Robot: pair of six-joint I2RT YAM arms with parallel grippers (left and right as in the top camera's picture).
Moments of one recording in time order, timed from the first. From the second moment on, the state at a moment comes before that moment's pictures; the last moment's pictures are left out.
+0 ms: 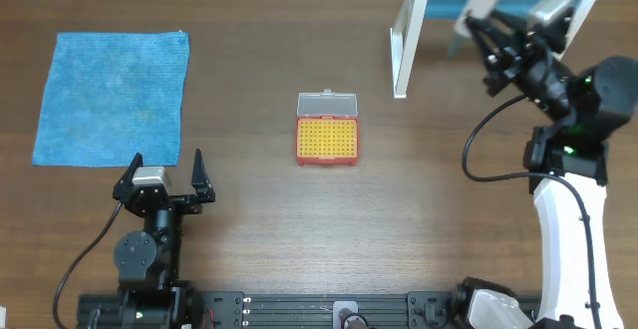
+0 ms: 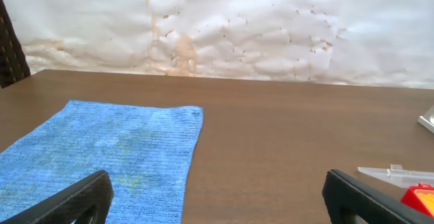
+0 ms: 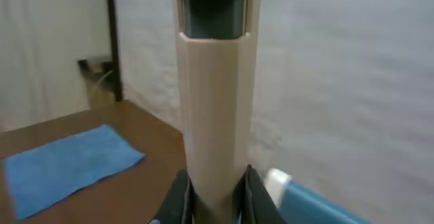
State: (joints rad) left arm 0.02 0.01 0.01 -0.07 -0.05 -0.05; right arm -0.26 1.24 0.91 0.46 -1.03 0.06
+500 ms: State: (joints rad) left arm 0.02 0.01 0.01 -0.07 -0.05 -0.05; right arm 0.14 1.32 0.62 0.85 -1.13 0.07
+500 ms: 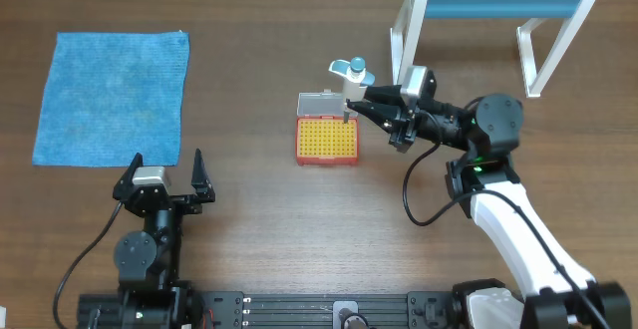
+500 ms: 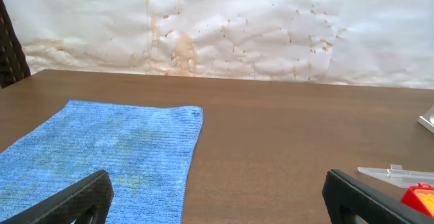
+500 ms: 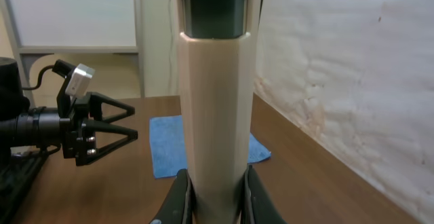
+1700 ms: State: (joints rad) left arm 0.02 0.01 0.01 -0.07 -0.05 -0.05; right arm 0.25 1.76 0.61 1.16 -1.05 0.00
